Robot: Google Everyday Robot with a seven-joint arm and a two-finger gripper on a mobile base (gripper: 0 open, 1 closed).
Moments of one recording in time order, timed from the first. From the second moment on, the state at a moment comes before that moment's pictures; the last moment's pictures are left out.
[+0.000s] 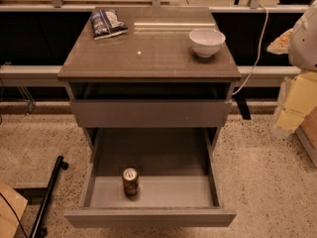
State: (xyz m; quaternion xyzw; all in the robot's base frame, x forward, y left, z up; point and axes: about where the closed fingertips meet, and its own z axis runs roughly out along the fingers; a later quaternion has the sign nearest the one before) arm 0.438 -0.217 0.976 -0.60 0.78 -0.03 0.16
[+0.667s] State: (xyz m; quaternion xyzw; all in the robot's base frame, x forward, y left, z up) arm 0.443 -0.214 0.965 -0.61 0.77 -0.03 0.18
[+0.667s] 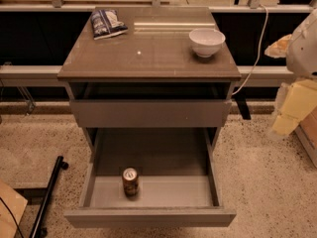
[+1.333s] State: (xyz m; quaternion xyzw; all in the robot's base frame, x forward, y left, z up) arm 0.473 -0.230 0.900 -0.60 0.76 0.02 0.25
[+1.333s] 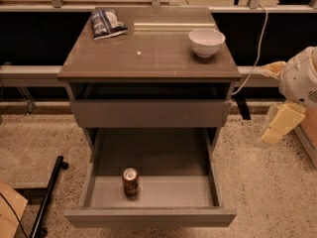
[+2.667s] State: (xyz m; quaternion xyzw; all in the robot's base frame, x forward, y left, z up) arm 0.501 -0.202 0.800 -0.55 0.80 -0.02 0.25
